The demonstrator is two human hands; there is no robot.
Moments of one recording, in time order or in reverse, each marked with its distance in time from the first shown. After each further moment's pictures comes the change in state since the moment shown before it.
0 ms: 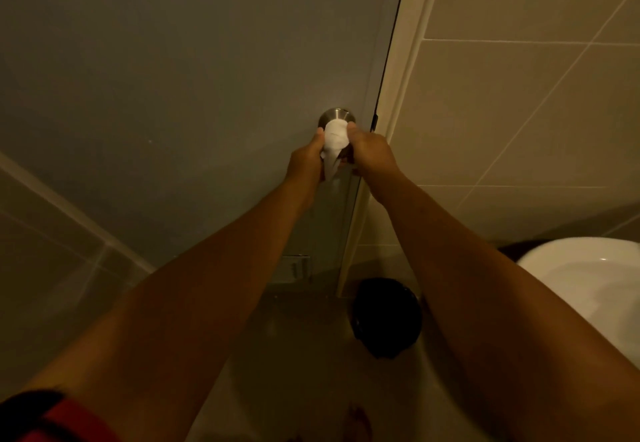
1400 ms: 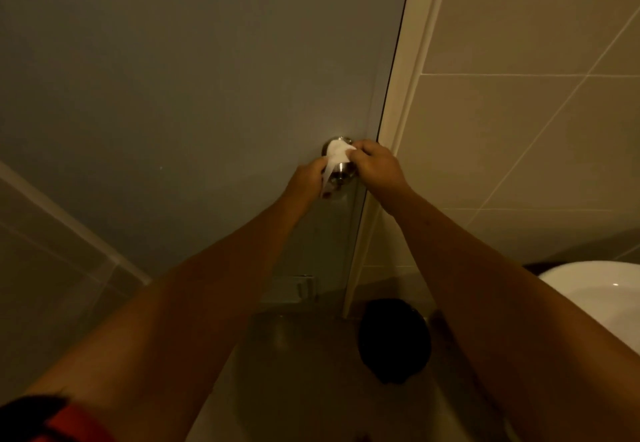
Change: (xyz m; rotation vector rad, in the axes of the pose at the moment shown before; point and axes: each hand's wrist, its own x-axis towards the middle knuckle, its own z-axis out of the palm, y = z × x) left_hand 0.012 0.021 -0.005 0.432 -0.078 0.141; right_hand 0.023 0.000 -0.011 -0.111 0.014 -0.223
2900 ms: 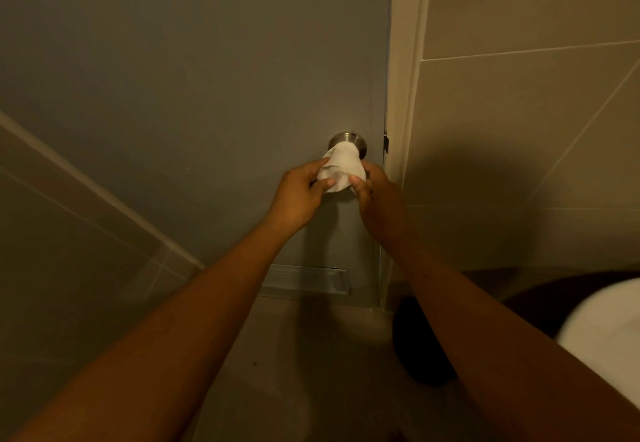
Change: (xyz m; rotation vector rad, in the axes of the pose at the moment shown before) left_hand -0.028 -0.014 -0.006 0.379 0.178 0.310; right_hand -0.027 0.050 0.012 -0.040 -0.042 -0.271
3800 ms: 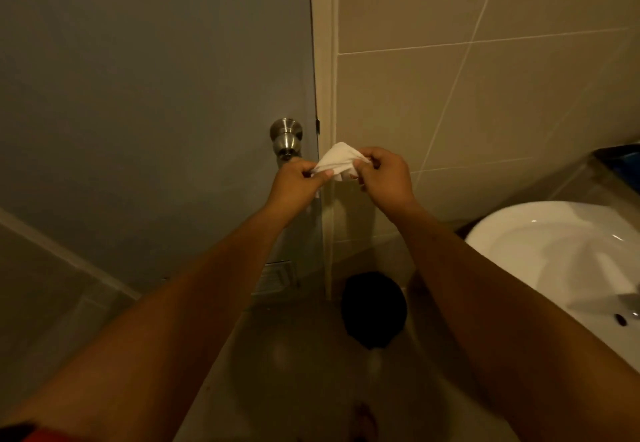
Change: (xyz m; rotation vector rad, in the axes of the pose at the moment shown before) left_hand -0.055 0.042 0.040 -0.192 -0.189 0.007; right_hand -0.073 -0.022 -0.089 -0.009 0.278 0.256
